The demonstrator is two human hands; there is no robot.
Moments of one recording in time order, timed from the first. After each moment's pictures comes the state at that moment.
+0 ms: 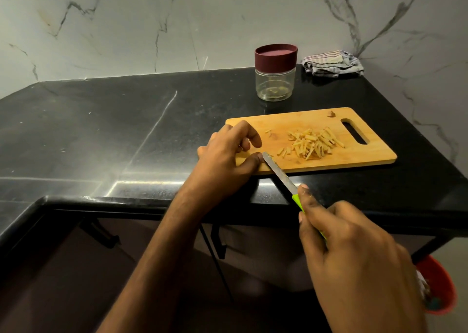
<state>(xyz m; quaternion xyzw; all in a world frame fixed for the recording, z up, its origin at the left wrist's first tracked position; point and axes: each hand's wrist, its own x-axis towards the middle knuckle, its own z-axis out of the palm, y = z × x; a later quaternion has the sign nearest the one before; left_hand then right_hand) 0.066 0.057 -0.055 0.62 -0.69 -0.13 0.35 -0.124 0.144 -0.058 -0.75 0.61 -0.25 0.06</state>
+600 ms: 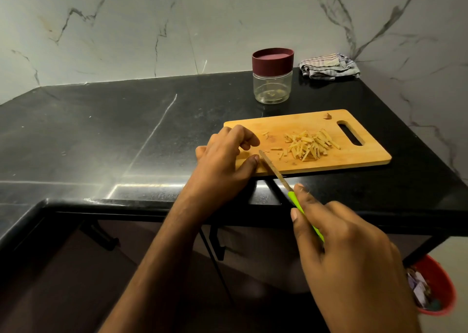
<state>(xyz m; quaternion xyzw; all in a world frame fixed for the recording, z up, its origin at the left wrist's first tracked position) 0.062 0.062 -0.057 0.63 -0.70 -0.09 0.33 -0.127 0.138 -0.063 -0.76 0.57 -0.31 0.06</state>
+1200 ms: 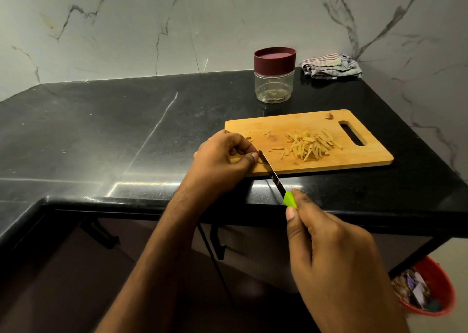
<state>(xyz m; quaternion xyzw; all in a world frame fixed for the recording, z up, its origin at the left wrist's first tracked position) 0.068 0.055 -0.051 0.66 -0.65 -0.17 0.35 -0.118 0.135 -0.071 -0.77 0.51 -0.38 0.08</state>
